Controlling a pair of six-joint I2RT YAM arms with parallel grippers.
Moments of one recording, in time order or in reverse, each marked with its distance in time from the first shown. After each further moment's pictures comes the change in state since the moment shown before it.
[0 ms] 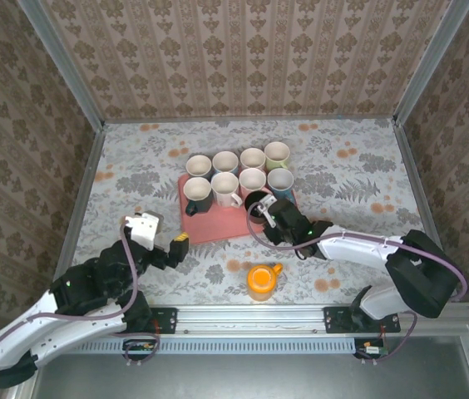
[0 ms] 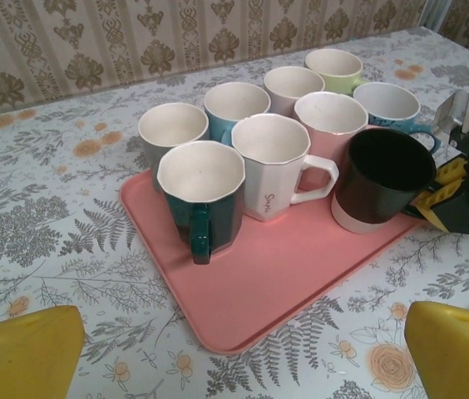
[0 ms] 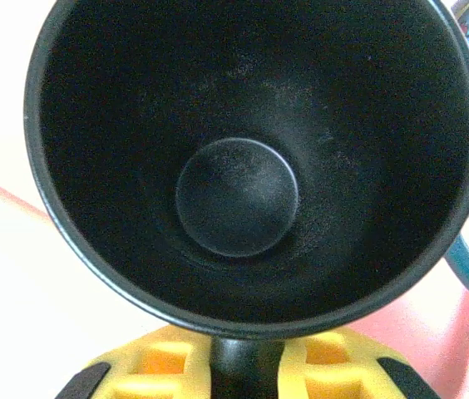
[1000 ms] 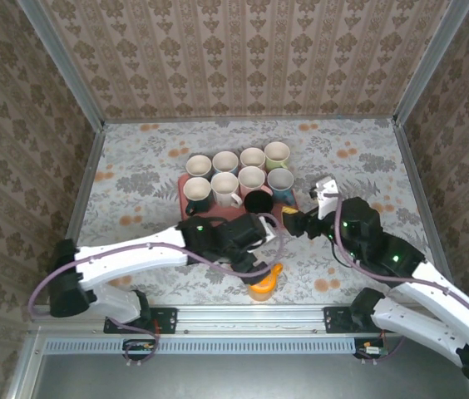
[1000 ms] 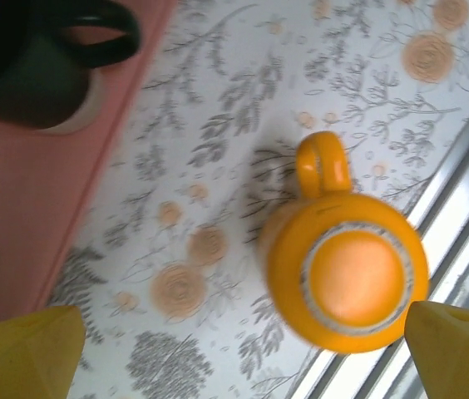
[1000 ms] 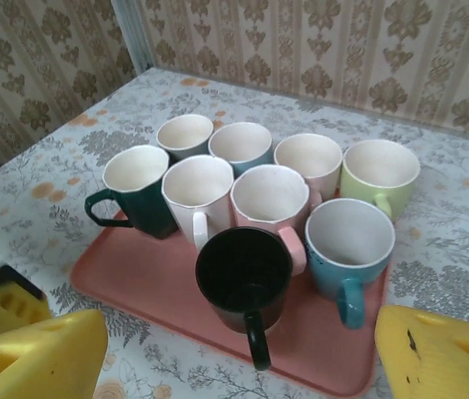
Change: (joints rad) left arm -0.181 1.039 0.486 -0.059 0.485 0.092; right arm -0.010 -0.727 0.143 -0.406 -0.027 0.156
